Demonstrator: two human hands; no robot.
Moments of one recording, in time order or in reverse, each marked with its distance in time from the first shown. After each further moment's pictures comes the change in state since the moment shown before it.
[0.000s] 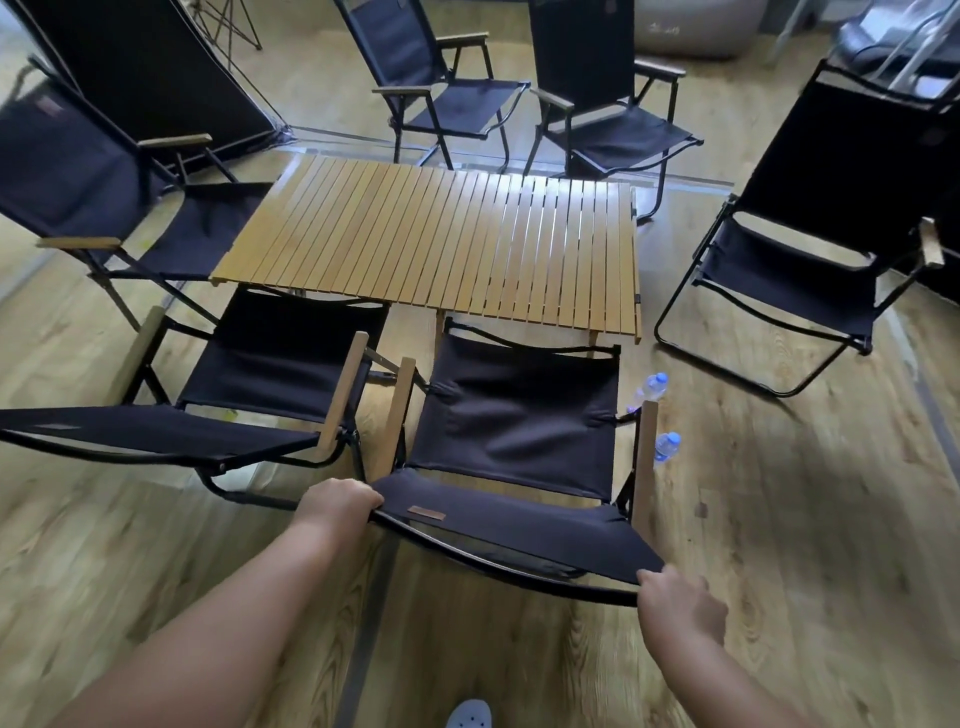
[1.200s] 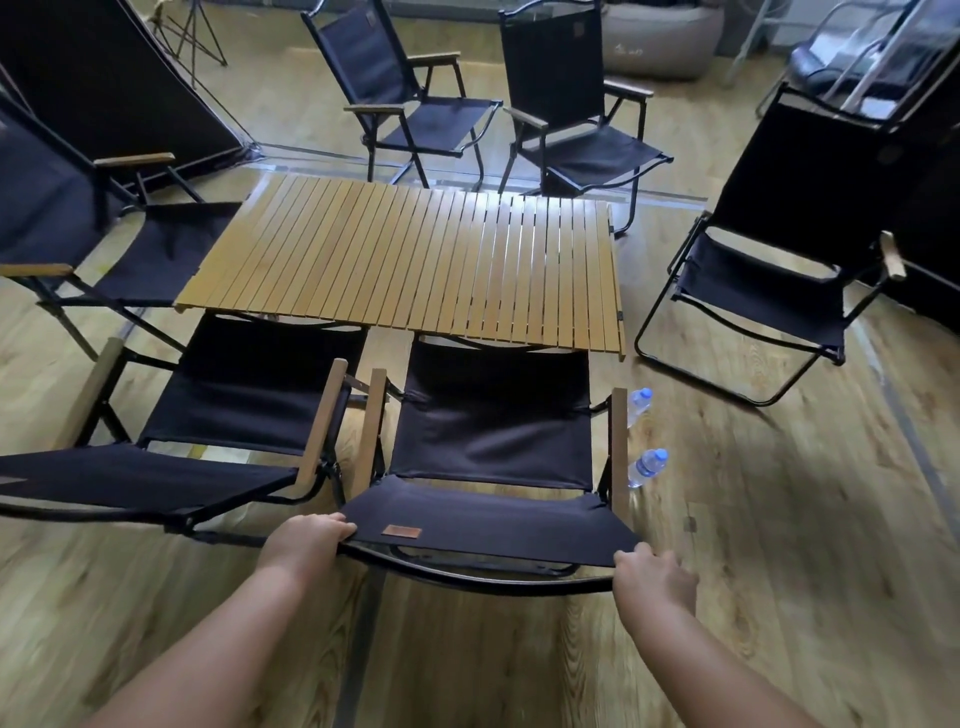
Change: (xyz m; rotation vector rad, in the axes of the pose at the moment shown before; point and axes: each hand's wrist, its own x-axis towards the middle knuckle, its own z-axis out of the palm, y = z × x) left_hand 0.033 -0.037 0.026 -0.144 0.006 -0.057; right_hand 0.043 -0.037 -0.042 -0.096 -0.032 0.018
